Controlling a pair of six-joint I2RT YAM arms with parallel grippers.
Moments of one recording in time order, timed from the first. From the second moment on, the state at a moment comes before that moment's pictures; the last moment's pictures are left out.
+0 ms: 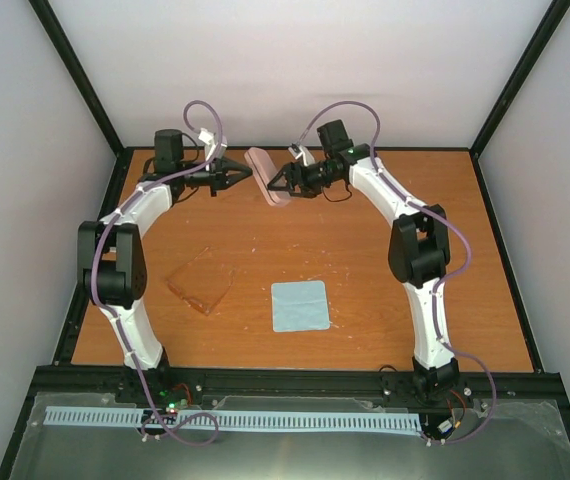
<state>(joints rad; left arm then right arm) -0.08 1.87 1.42 -0.04 1.26 0.24 0.41 2.25 2.06 -0.74 -0.90 0.30</state>
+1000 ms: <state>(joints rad) -0.10 1.88 1.32 0.00 1.14 0.32 0.43 2.25 2.09 -0.70 -0.93 0.35</state>
